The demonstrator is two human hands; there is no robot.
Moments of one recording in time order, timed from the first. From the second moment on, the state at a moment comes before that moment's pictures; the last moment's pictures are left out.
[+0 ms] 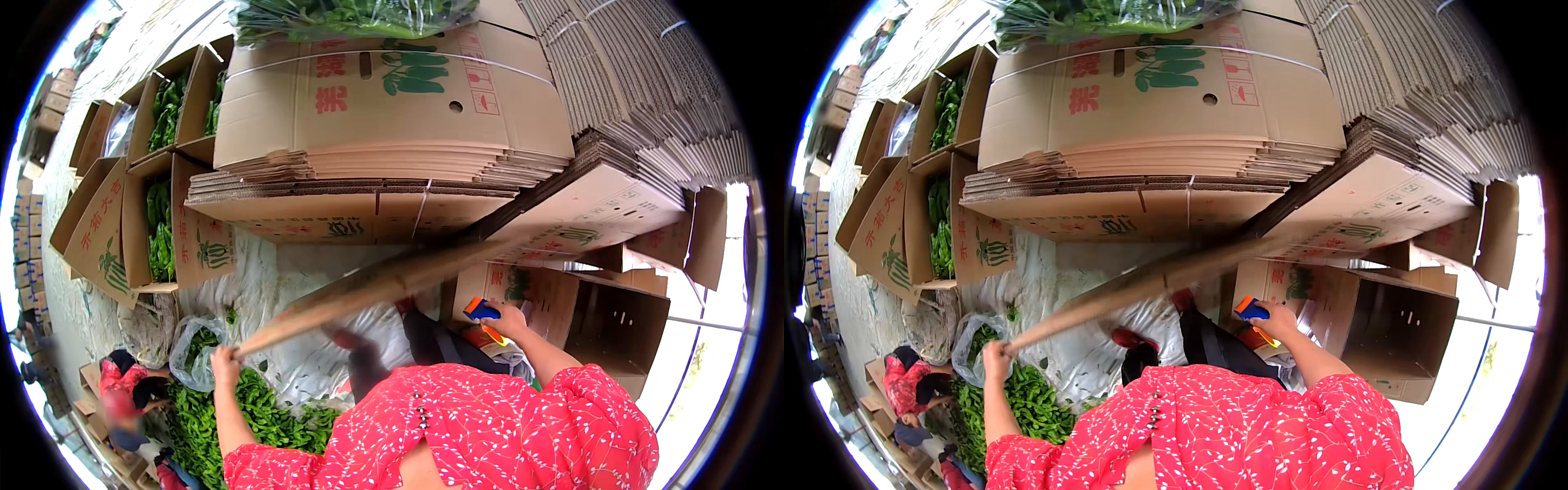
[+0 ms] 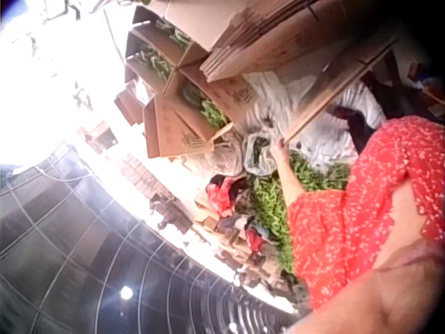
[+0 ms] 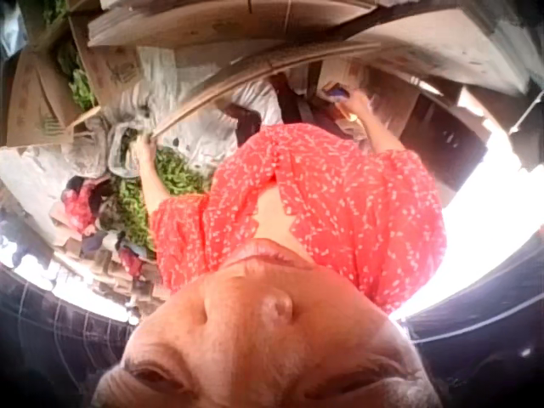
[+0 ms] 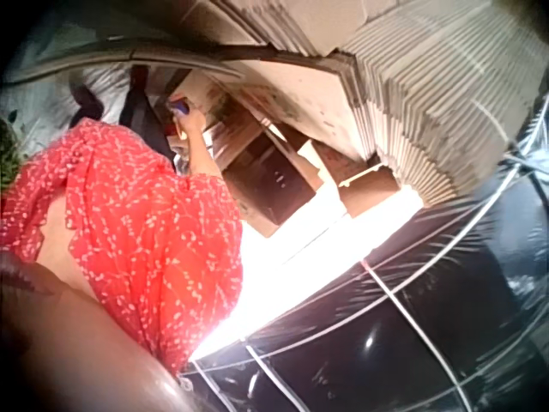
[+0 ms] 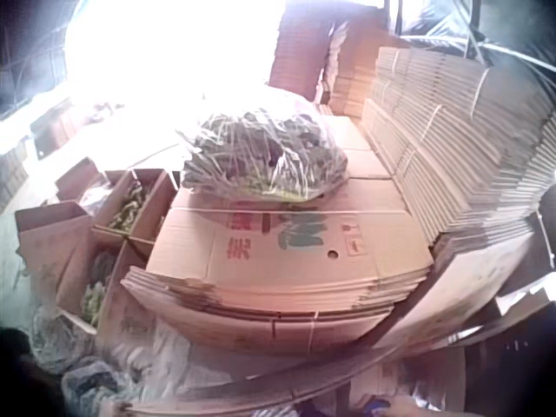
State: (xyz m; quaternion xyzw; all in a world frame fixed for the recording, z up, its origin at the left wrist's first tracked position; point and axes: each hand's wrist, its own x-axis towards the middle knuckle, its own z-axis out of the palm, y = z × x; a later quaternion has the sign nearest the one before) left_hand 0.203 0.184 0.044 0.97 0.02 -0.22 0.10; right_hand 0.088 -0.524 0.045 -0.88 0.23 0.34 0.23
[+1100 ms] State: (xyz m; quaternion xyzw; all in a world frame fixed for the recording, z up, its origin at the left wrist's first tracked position) left_hand -0.043 0.149 0.201 0.41 0.53 -0.07 0.74; right_hand 0.071 -0.482 0.068 -0.90 0.14 0.41 0.02
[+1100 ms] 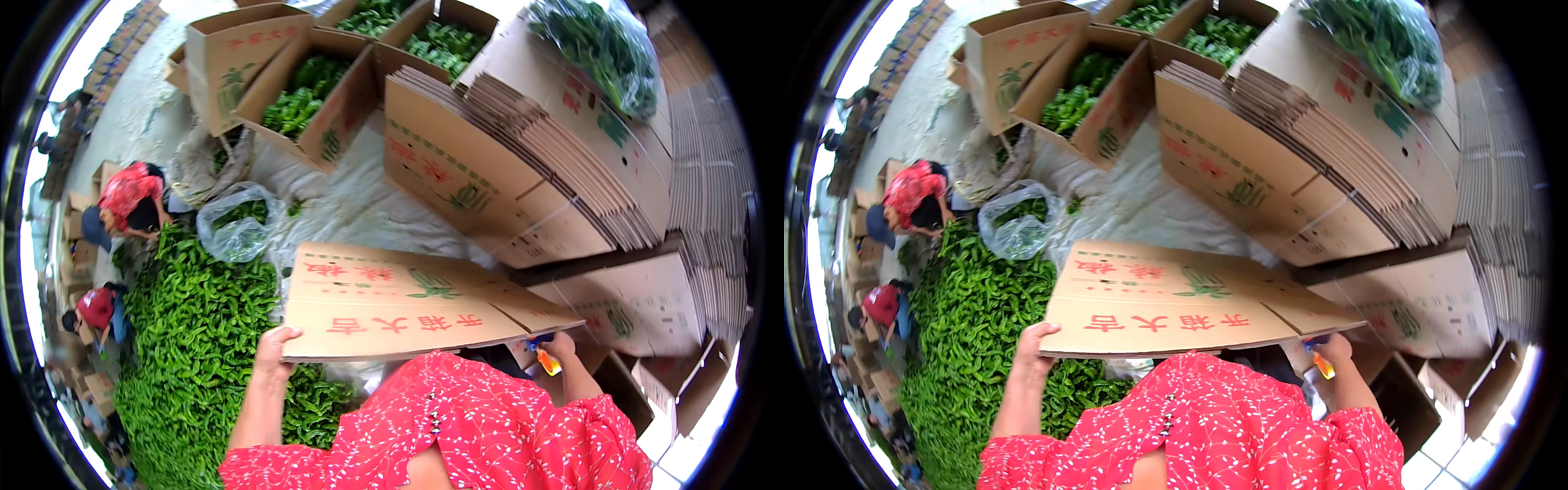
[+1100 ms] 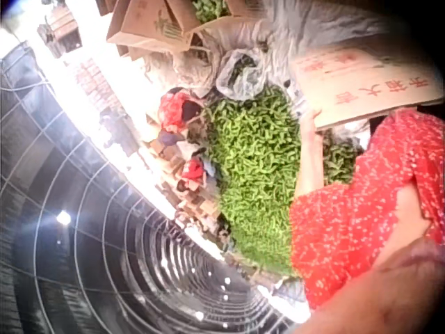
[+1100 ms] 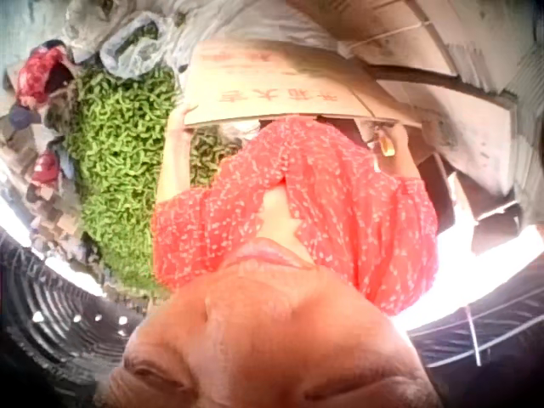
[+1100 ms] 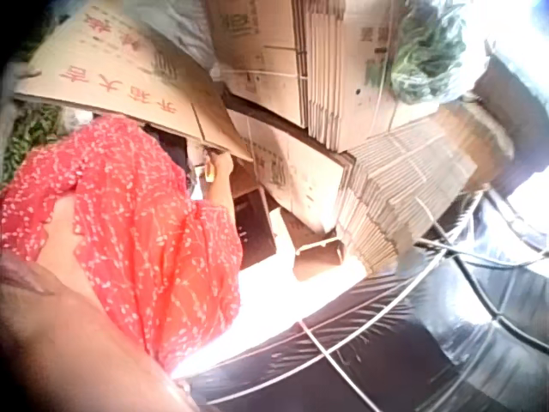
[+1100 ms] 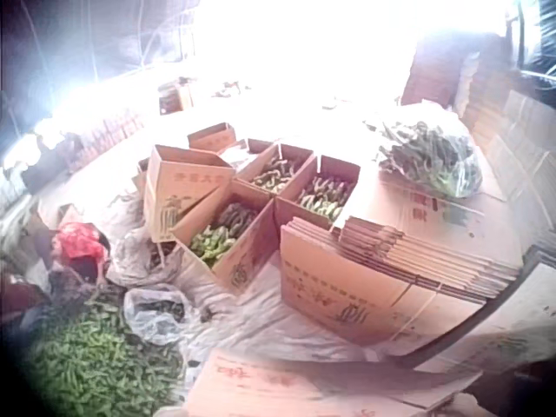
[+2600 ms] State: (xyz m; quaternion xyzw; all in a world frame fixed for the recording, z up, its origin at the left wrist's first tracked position) left_hand -0.056 0.005 0.115 0.59 0.42 0.37 0.58; right_hand 0.102 -0.003 0.155 -0.82 -0.44 0.30 0.22
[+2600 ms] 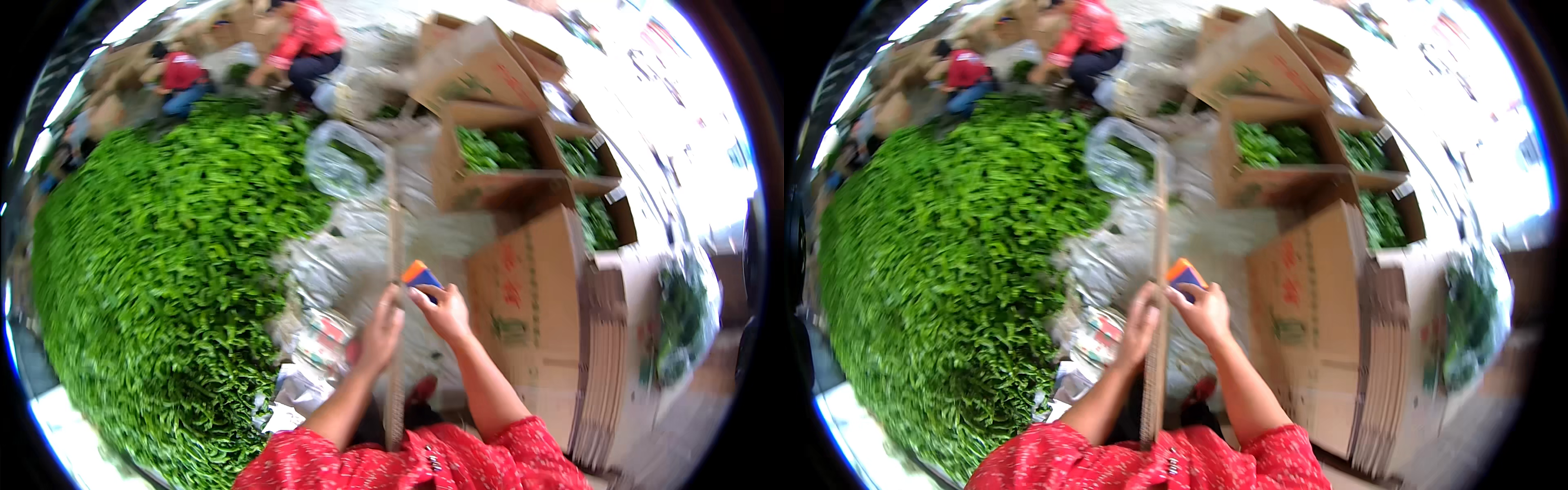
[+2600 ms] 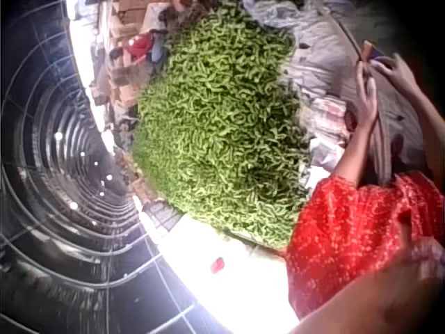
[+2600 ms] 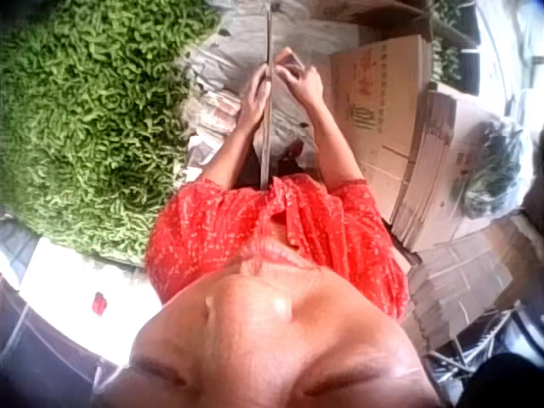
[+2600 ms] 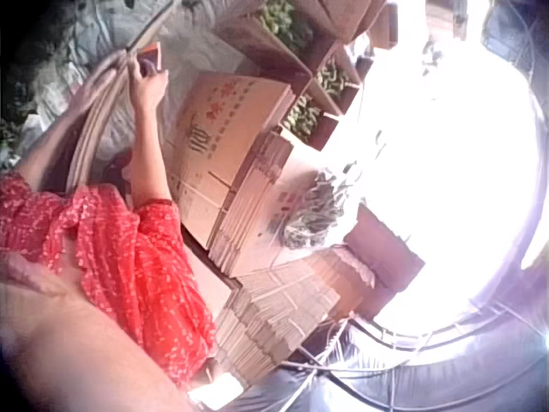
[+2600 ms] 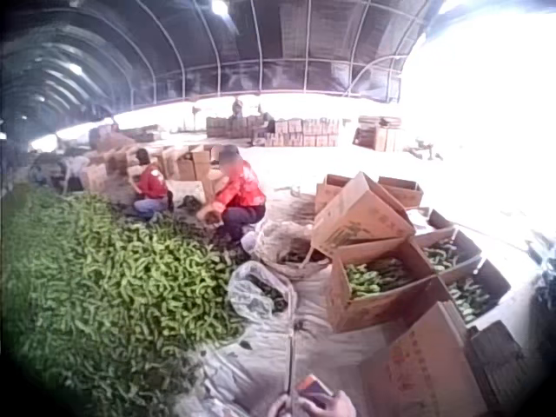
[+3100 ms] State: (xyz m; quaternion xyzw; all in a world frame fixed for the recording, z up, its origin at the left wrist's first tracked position) left_hand -0.065 0.050 0.125 0.72 0.29 0.31 0.55; right_hand 0.139 0.031 0.137 -0.69 -0.33 0.60 0.22
